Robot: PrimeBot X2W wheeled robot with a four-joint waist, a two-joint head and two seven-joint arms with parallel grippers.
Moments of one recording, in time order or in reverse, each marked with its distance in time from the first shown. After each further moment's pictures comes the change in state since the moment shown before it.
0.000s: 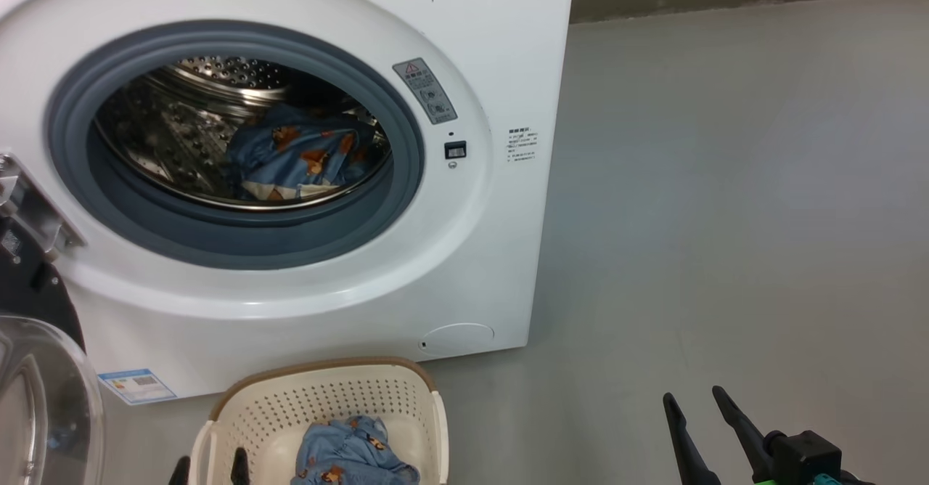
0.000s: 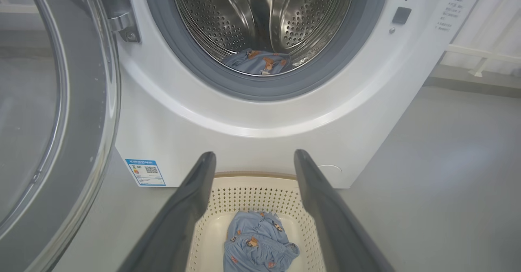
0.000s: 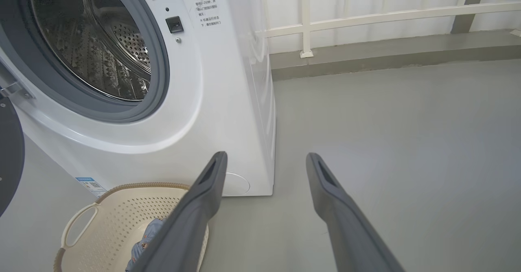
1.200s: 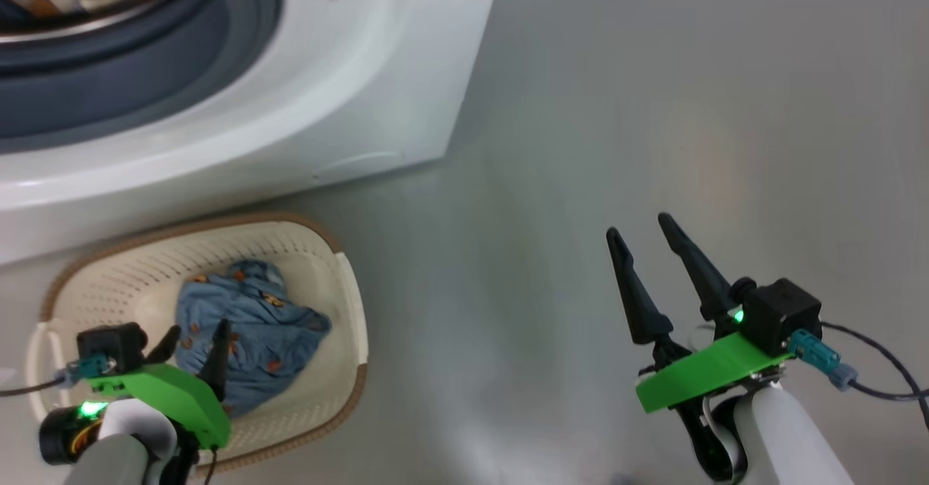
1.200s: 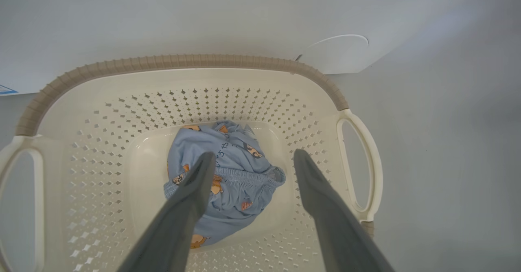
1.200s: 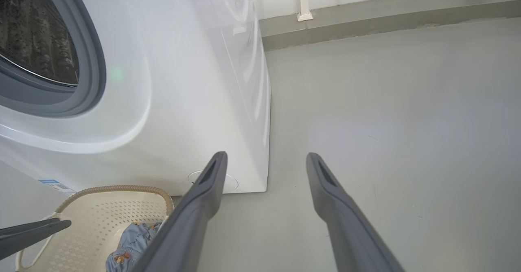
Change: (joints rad) left arm -0.637 0.172 -0.255 0.645 -0.272 -0.054 0.099; right arm -0.318 -0.005 0.126 -0.053 0.077 0.000 0.000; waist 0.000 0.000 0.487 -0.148
